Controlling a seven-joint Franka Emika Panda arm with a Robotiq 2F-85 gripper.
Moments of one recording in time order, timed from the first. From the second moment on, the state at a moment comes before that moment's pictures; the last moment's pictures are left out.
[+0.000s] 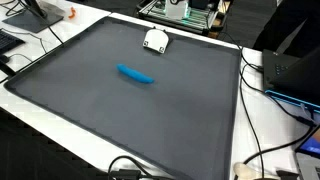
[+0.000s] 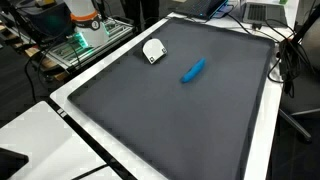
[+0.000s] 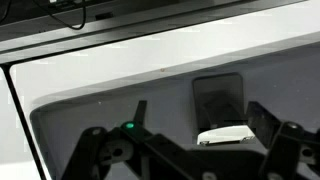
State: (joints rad) arm -0.07 -0.69 0.04 -2.75 -0.02 1.90 0.17
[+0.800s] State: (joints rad) arm -0.06 -0.62 0.05 -2.73 0.19 1.92 0.33
